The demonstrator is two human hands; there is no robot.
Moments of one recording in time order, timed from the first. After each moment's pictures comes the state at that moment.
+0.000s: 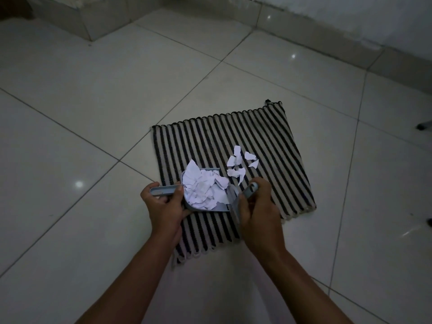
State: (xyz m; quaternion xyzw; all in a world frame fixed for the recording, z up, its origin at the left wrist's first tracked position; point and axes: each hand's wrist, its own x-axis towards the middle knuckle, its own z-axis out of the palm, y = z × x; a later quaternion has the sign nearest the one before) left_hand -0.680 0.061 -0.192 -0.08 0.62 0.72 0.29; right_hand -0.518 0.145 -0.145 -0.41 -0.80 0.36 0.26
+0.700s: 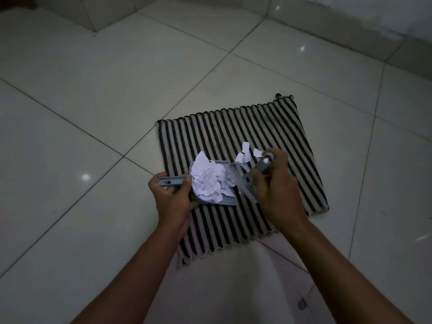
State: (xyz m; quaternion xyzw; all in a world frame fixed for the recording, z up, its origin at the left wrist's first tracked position) left_hand -0.690 0.075 -0.195 -0.08 0.62 0.72 0.30; right_hand -0.538 0.197 -0.128 -0.38 -0.81 0.37 0.24
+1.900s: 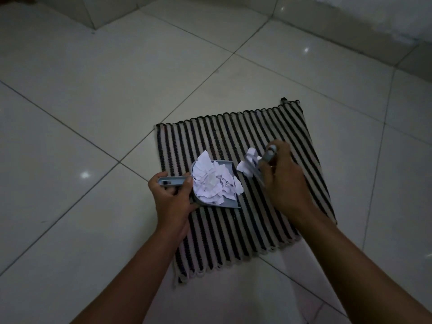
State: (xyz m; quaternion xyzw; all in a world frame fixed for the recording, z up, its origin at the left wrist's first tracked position) left_hand -0.703 0.092 -0.200 -0.07 0.62 0.73 0.30; right_hand -0.561 0.250 -0.134 -0.38 -0.85 0.32 0.20
